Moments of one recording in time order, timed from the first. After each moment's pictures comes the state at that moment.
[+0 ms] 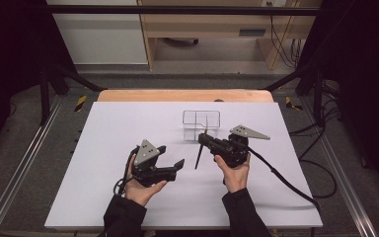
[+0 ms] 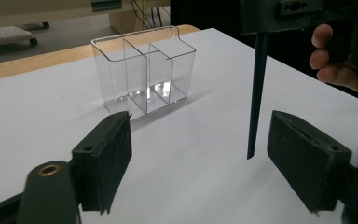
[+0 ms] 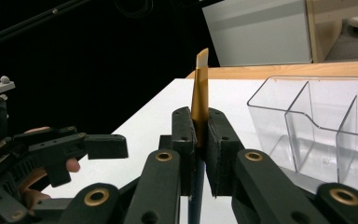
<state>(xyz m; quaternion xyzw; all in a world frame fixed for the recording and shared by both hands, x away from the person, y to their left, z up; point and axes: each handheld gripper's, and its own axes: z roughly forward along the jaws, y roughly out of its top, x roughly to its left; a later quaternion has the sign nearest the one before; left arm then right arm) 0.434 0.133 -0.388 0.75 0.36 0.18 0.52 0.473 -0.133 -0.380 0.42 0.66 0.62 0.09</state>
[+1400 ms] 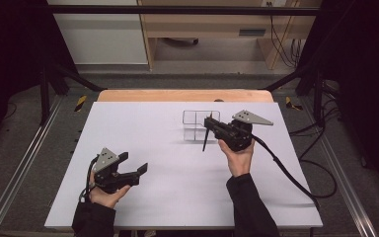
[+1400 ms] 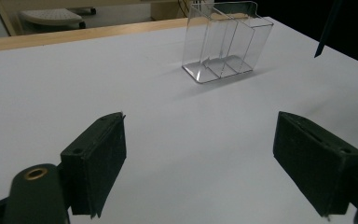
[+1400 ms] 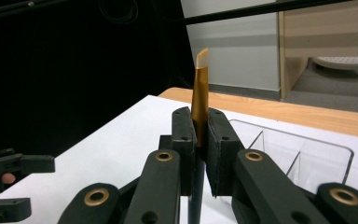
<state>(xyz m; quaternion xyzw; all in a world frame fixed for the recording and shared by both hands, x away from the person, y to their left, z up) 0.424 0.224 -0.415 0.73 0.43 0.21 0.49 0.502 -0.142 -0.357 0.39 0.67 0.61 0.16</state>
